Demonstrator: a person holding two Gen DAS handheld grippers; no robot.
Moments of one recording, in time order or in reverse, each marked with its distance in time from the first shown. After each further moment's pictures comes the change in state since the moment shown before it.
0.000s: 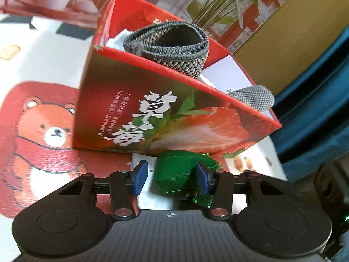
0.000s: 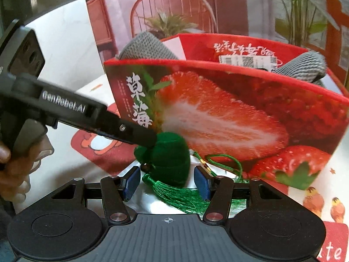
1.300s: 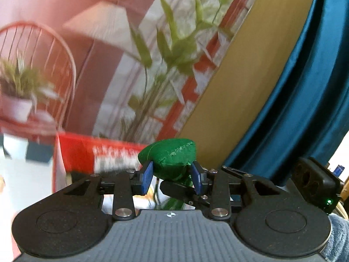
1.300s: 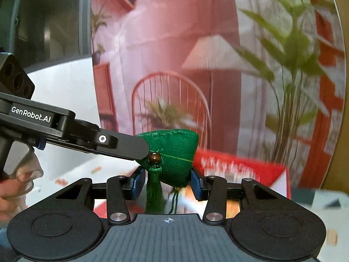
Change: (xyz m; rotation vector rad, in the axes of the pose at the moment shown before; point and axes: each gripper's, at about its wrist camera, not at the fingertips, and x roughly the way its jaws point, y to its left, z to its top) left arm -0.103 -0.116 0.095 0.246 -0.364 -0.078; right arm -0.092 -0.013 0.133 -0.106 -0.394 -0.032
